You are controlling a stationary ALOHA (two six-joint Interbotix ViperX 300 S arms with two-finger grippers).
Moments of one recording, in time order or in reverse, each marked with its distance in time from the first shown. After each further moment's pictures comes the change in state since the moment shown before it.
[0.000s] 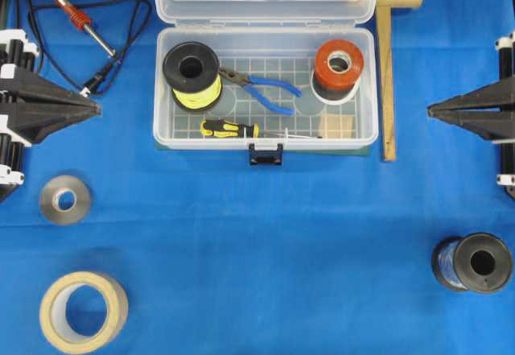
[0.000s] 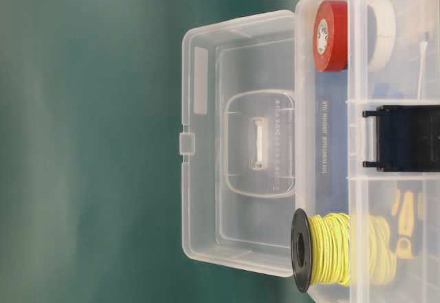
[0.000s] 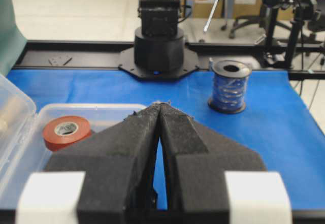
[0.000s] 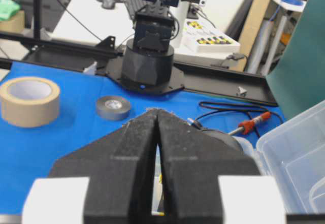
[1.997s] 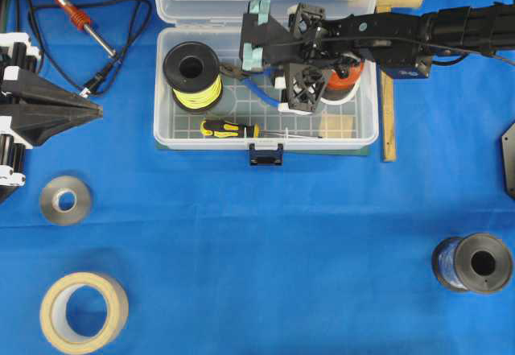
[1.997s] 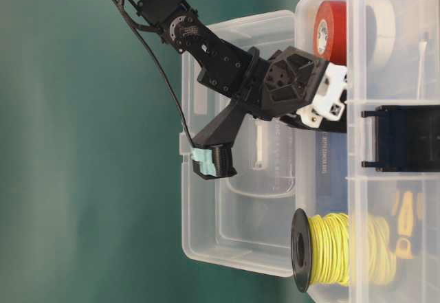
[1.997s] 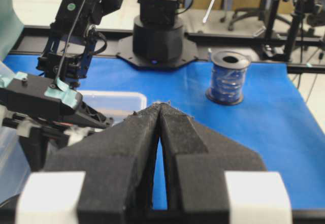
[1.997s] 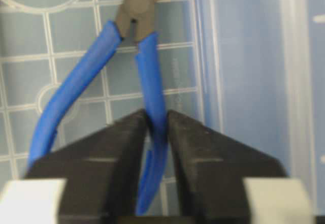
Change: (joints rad) left arm -0.003 -0.002 0.009 -0.032 0.020 -0.002; right arm -0.321 1.272 -0.796 -0.067 0.663 -0.031
